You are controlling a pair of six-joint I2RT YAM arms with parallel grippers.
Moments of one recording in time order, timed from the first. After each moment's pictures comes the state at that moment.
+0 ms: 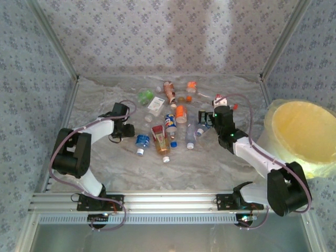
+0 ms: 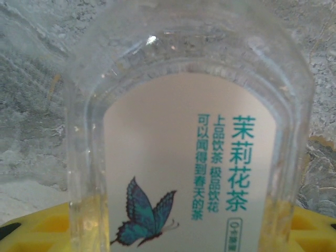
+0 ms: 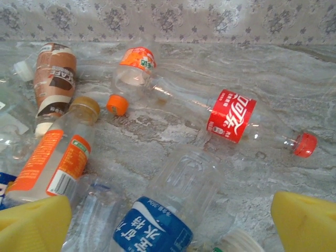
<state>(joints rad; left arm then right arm) -0.28 1.65 0.93 -0.48 -0.07 -0.34 0.40 1.24 0.70 0.05 0.29 0.17</state>
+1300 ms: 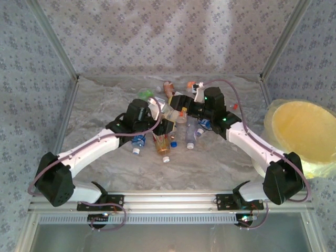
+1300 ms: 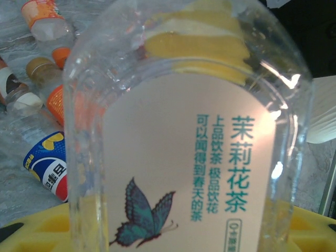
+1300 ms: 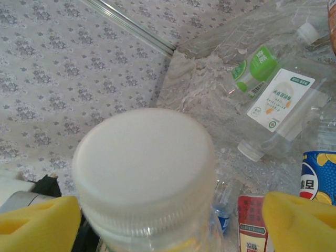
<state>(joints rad) -0.70 1.35 1.00 -0.16 0.32 -0.22 0.51 1.37 1.04 0.01 -0.42 0.80</state>
